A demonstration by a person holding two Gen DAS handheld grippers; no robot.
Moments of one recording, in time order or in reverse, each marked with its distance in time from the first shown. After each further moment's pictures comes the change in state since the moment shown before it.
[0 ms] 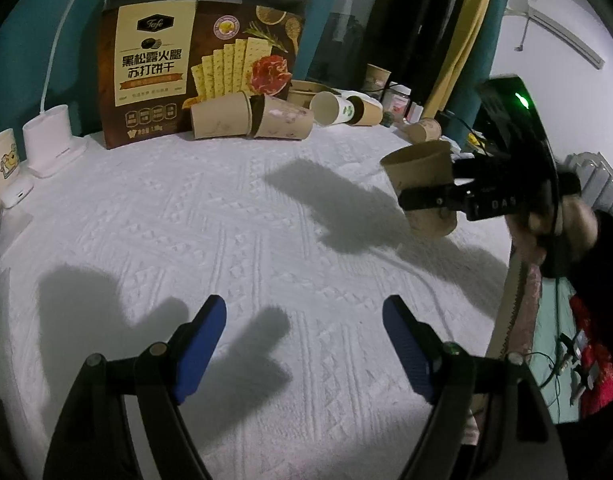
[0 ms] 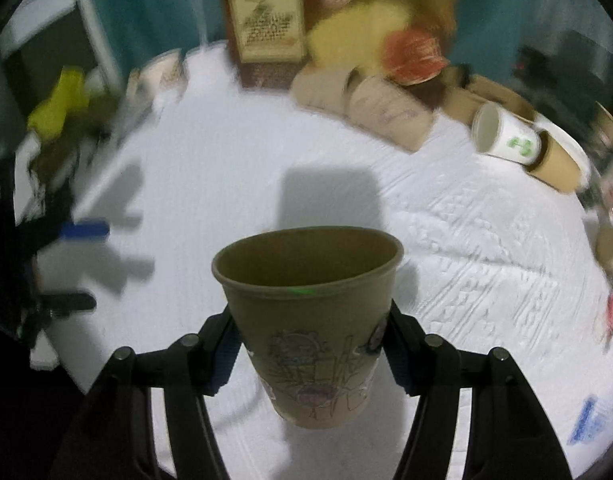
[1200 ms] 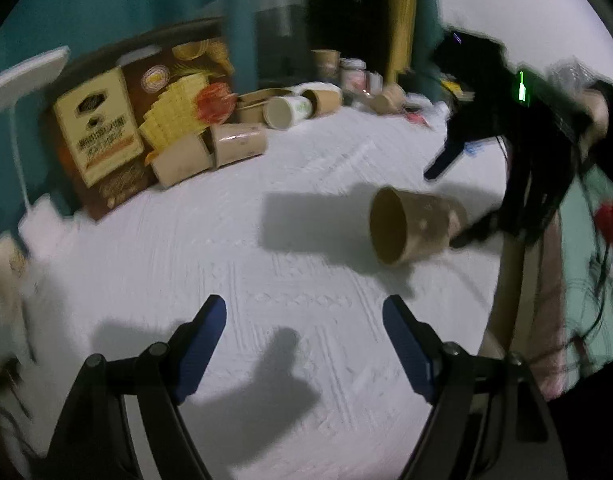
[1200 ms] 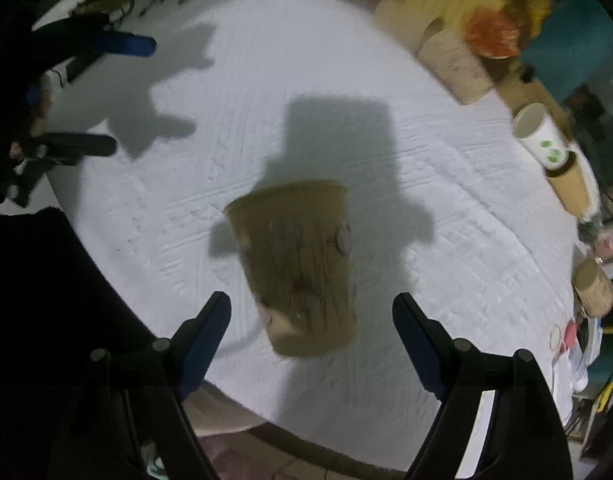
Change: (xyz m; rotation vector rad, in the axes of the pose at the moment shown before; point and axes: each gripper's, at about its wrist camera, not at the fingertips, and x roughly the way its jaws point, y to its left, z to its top) left arm -0.012 -0.053 0.010 0.260 0.014 0.072; right arm -0.010 0.028 -0.035 -0.409 0.410 -0.030
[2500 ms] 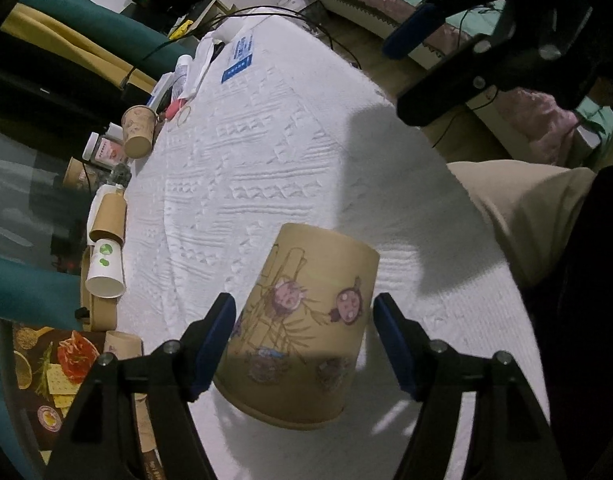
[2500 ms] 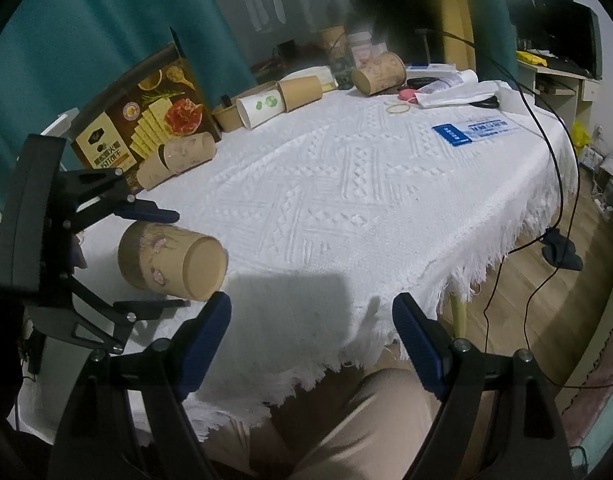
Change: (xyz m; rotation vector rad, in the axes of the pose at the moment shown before) left arm 0.117 -0.153 0.044 1.170 0.182 -0.142; right arm -0.017 0.022 -0.202 1.145 -0.605 -0.183
